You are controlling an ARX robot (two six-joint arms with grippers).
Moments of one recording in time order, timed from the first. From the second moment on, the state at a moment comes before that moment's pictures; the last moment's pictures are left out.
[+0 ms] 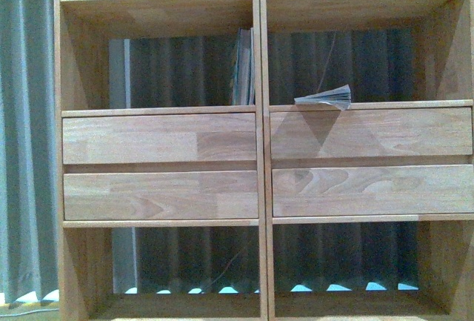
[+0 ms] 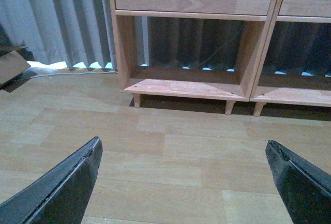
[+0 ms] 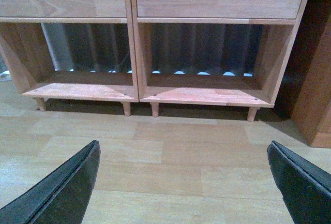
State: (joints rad) left arm 0.00 0.00 0.01 -0.01 0.00 -0.01; right arm 0.00 0.00 0.02 0.00 0.00 0.00
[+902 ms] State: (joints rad) left arm 0.00 0.00 0.01 -0.01 0.00 -0.01; right arm 0.00 0.00 0.02 0.00 0.00 0.00
